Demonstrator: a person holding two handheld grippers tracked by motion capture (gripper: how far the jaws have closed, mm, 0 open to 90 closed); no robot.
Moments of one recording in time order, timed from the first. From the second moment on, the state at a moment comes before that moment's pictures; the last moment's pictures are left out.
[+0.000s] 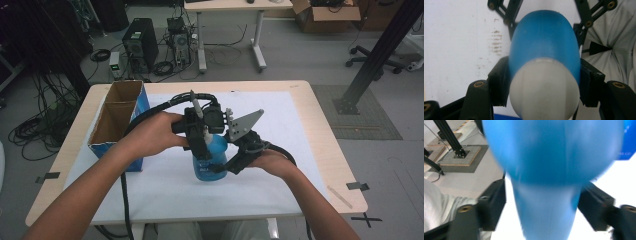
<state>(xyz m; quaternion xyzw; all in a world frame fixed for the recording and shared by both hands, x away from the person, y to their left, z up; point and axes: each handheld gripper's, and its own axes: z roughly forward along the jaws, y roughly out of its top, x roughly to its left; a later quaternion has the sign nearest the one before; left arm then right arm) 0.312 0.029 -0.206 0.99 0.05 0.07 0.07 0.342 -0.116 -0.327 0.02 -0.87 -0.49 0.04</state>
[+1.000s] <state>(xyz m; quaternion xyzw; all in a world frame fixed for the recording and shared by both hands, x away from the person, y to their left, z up) 0.355 0.099 -0.138 0.96 0.25 0.12 0.05 0.341 -0.220 -0.319 -0.10 -0.92 -0.38 -0.01</state>
